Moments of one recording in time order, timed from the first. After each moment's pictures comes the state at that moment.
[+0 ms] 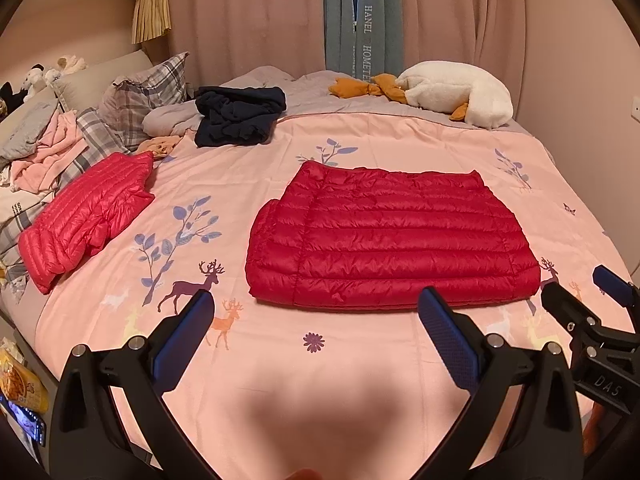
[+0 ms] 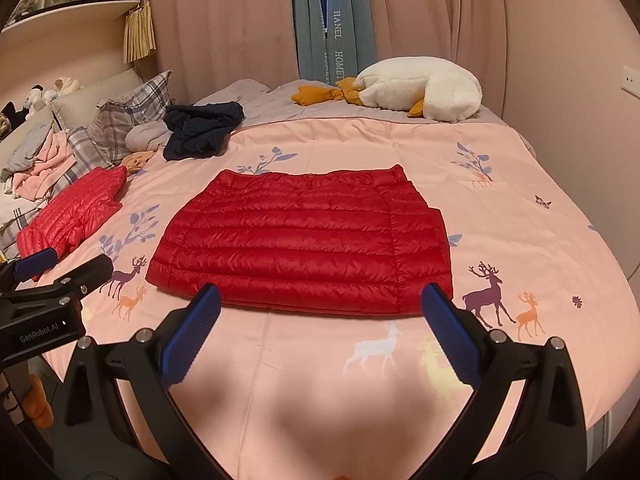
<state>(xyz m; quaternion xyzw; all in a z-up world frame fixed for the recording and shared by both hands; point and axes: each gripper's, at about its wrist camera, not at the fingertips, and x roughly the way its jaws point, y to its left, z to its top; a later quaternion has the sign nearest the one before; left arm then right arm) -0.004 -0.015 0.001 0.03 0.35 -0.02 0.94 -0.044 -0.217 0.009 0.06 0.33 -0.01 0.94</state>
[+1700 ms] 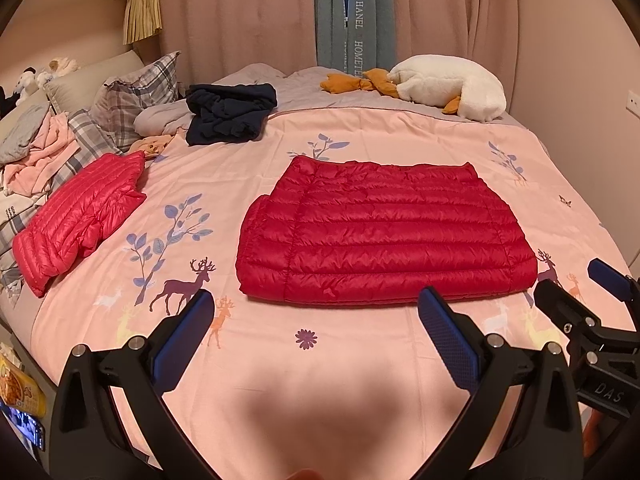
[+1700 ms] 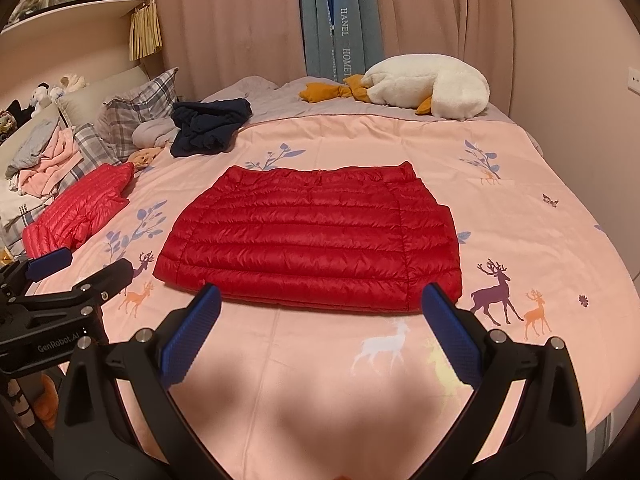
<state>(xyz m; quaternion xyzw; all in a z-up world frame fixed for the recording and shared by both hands) -0.004 -0.024 -0.006 0.04 0.35 -0.03 0.93 -0.045 -0.213 0.008 0.05 0.33 0.00 0.94</state>
